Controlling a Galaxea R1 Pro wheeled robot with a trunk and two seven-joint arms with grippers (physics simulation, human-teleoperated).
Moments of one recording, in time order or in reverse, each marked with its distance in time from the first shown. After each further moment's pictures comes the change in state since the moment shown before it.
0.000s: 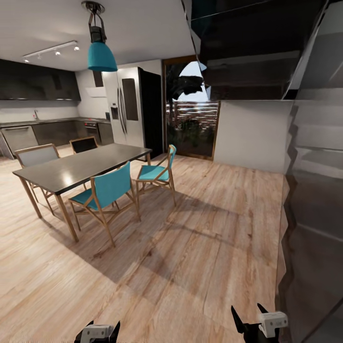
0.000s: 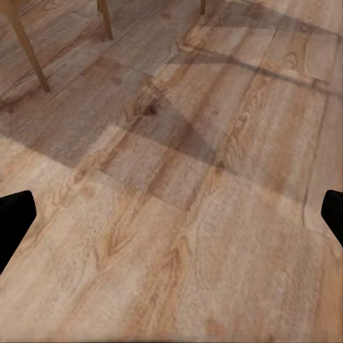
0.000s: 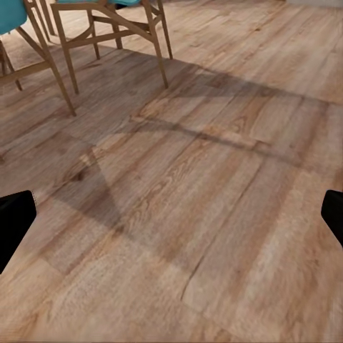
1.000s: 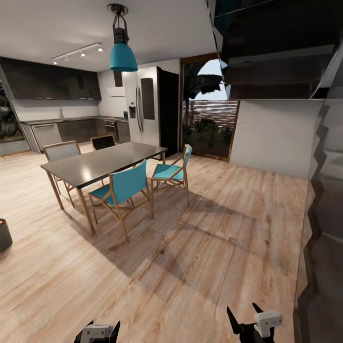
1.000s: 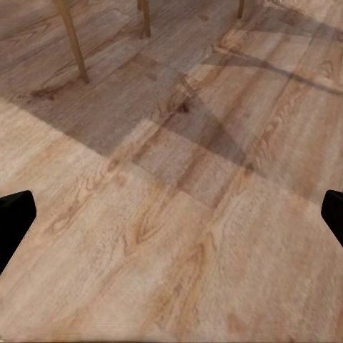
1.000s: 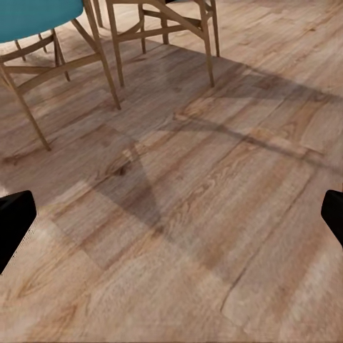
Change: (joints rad) left arm 0.000 0.000 0.001 -0.001 0.003 0.000 0.001; right arm 0.000 0.000 0.035 0.002 0.002 0.000 0.000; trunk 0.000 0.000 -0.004
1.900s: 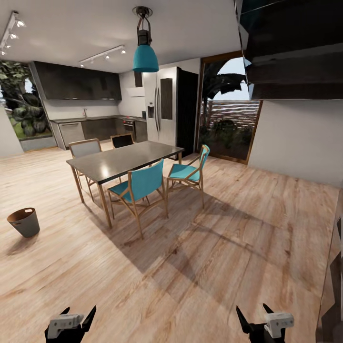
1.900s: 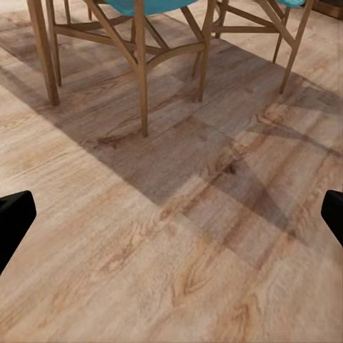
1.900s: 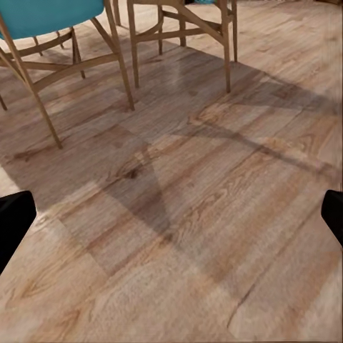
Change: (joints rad) left arm 0.008 0.018 0.300 -0.104 0.027 -0.014 -0.281; right arm 0.002 -0.023 -0.058 -0.005 -0.007 -0.002 0.011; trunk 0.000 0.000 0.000
